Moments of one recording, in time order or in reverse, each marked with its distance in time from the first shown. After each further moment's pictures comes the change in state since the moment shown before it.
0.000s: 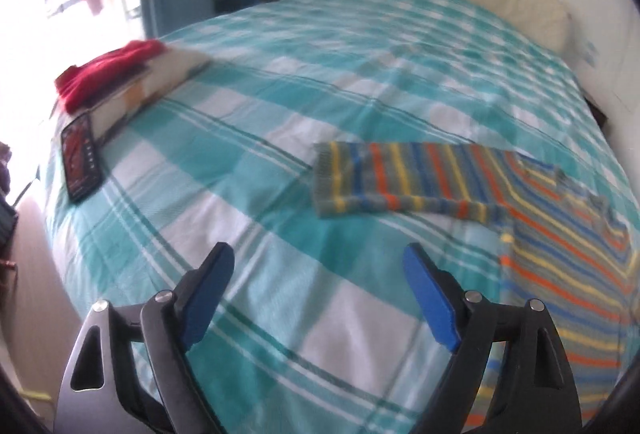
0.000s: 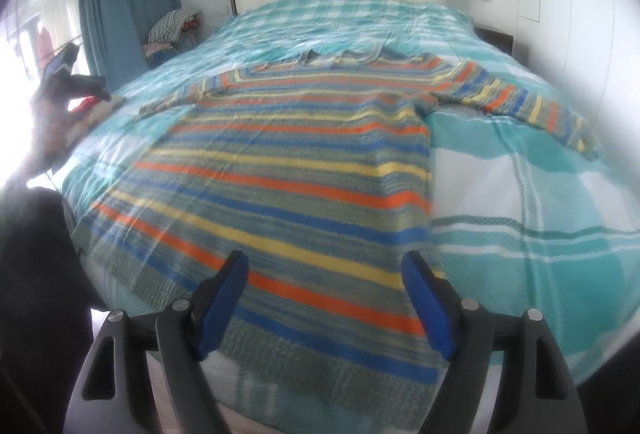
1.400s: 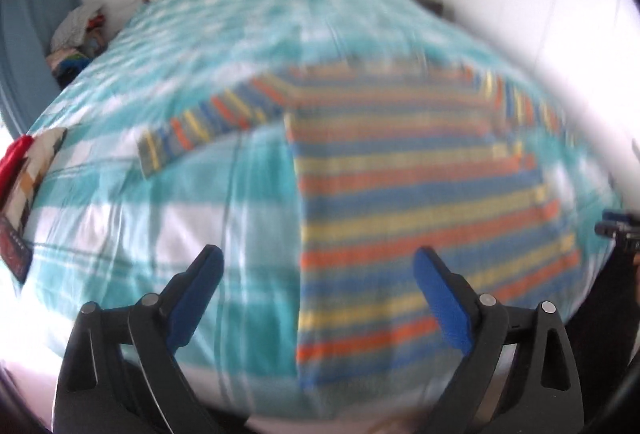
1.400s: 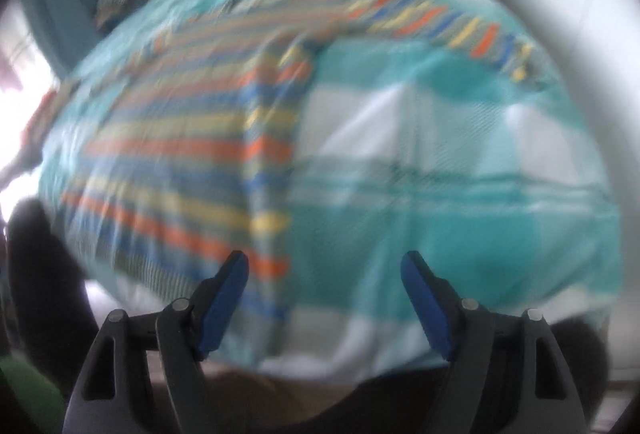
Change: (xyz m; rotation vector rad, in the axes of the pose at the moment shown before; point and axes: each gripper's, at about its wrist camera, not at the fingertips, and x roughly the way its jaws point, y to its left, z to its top) left arm -0.099 -0.099 -0.084 0.446 0.004 -0.367; right arm -0.026 -0.124 0.039 0.174 0.225 -0.071
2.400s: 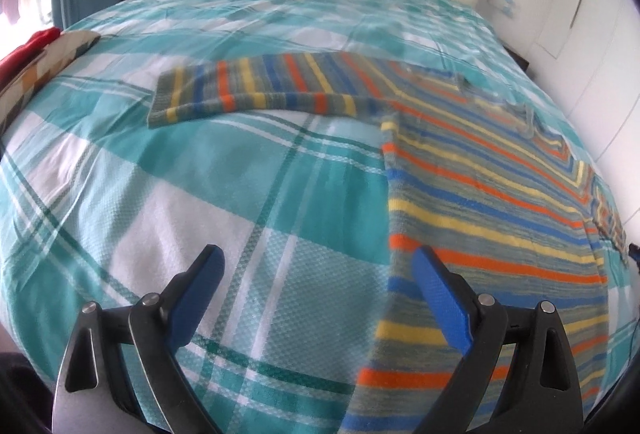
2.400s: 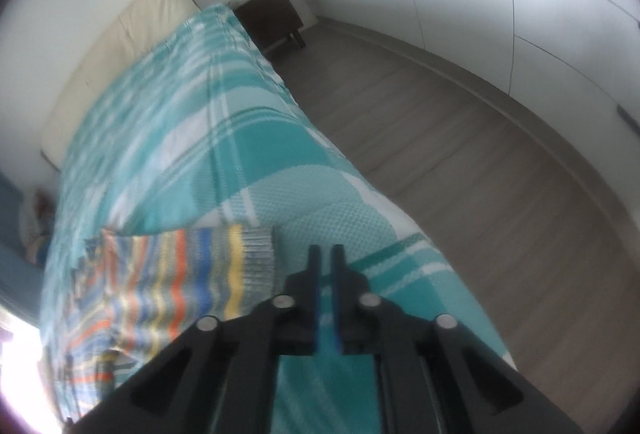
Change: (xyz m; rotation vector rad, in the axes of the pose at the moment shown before) left arm 0.114 0.063 -0.008 -0.326 0.031 0.088; right arm 0.065 -0.265 0.126 0.593 -0.192 -0.062
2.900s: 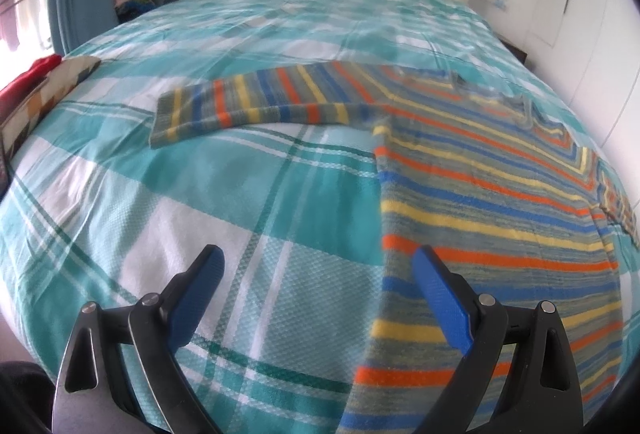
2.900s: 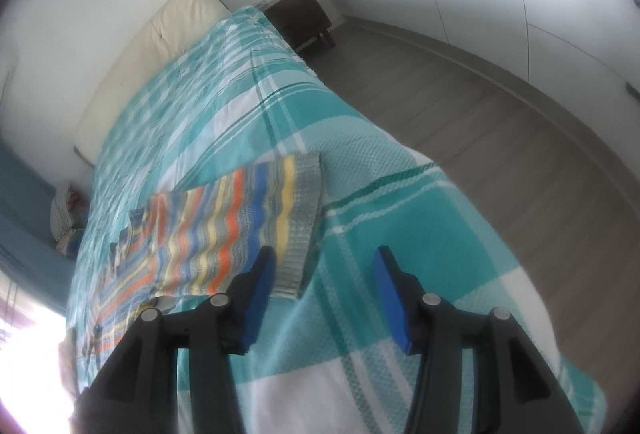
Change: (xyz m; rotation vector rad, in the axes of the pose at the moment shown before) left arm -0.006 -0.010 -0.001 0.066 -0.035 0.044; right arm -0.023 0.012 -0.044 -0.003 0.019 0.094
